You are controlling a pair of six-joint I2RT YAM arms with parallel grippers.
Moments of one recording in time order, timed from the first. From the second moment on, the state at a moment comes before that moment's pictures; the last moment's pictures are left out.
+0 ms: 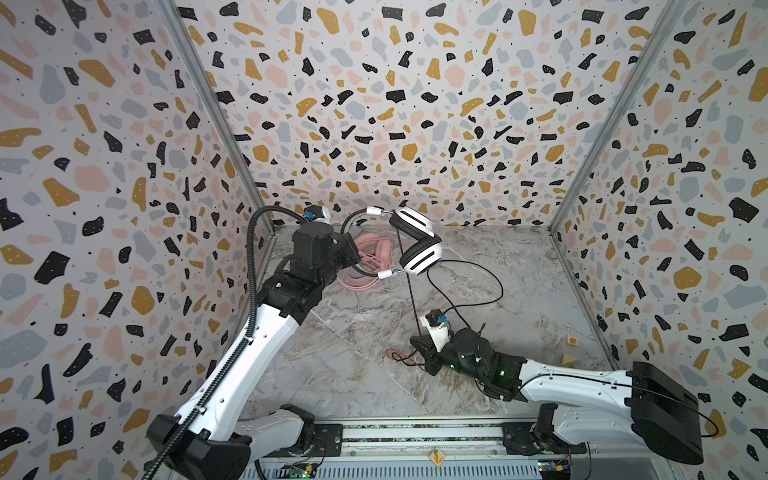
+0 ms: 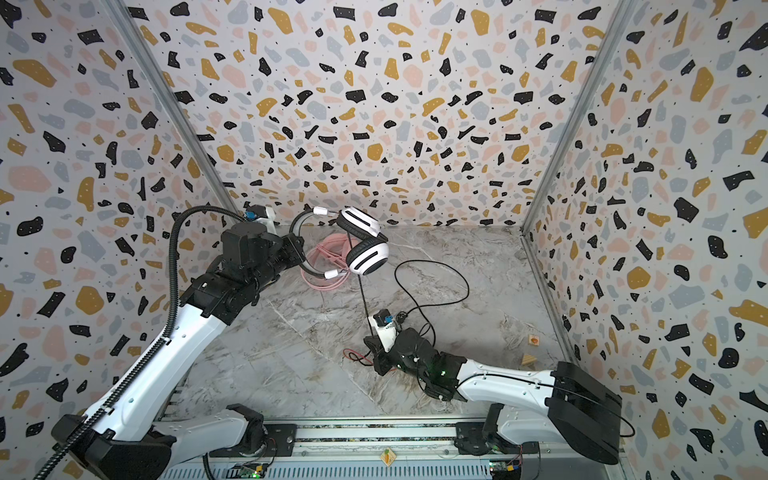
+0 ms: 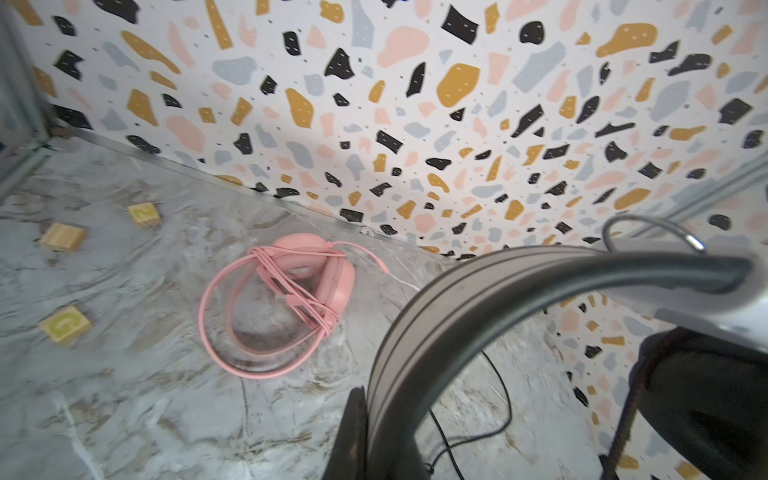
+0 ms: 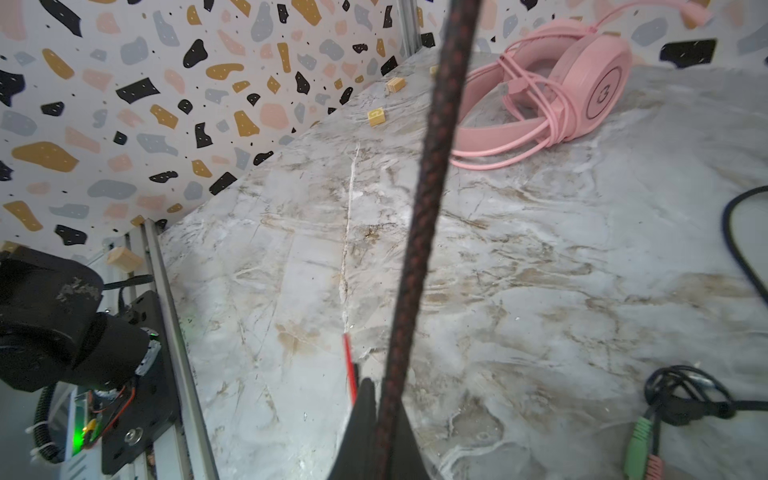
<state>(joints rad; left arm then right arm) -0.39 1.19 1.31 -0.51 -0.18 -0.61 1.14 1.20 0.55 0.28 0.11 0.30</state>
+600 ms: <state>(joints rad) -0.46 1.15 1.03 -0.44 -0.65 -0.45 1.18 1.11 0.83 -0.20 0.29 0.02</state>
